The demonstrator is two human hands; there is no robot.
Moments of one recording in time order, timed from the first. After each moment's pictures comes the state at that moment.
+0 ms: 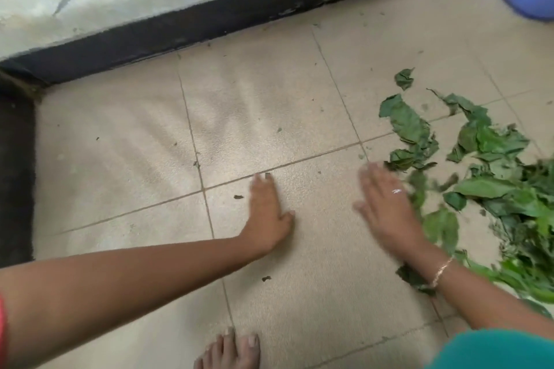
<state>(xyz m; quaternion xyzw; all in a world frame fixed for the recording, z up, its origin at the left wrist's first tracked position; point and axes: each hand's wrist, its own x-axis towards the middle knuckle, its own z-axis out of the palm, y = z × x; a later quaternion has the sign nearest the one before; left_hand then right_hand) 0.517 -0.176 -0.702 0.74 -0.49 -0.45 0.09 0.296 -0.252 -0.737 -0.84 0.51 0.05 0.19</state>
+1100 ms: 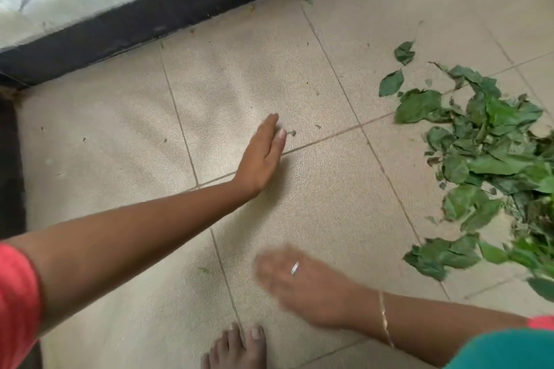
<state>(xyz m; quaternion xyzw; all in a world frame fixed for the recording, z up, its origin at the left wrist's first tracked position) 0.542 -0.242 -0.705 0.70 -0.51 -0.42 0.27 0.368 -0.136 -0.759 -0.99 0.08 0.03 0.11</state>
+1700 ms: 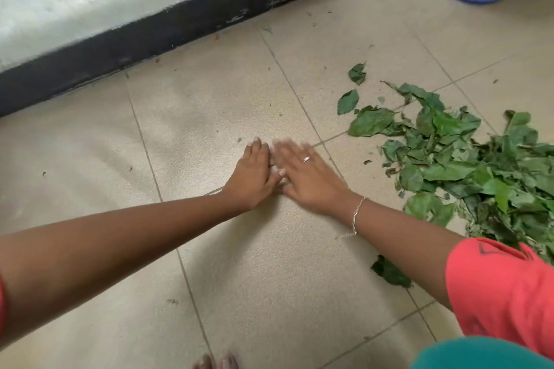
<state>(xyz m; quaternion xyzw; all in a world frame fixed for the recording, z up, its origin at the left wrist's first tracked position) 0.520 -0.267 -0.725 0.67 -0.66 -0.34 0.02 0.363 -0.297 -0.749 -0.92 0.36 0.08 0.11</state>
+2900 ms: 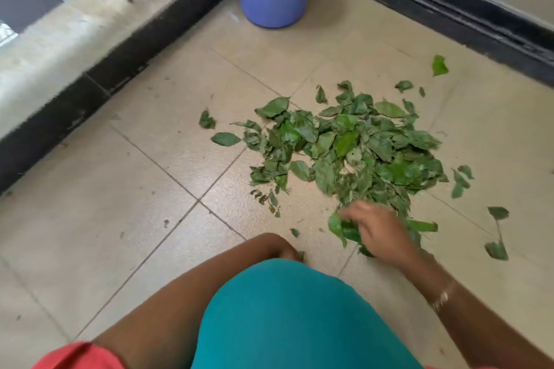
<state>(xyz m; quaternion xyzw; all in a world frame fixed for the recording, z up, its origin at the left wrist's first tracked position) 0.279 -0.288 -0.693 0.26 -0.63 -0.49 -0.54 0.097 -0.218 -0.668 -0.67 0.68 -0.06 0.28</state>
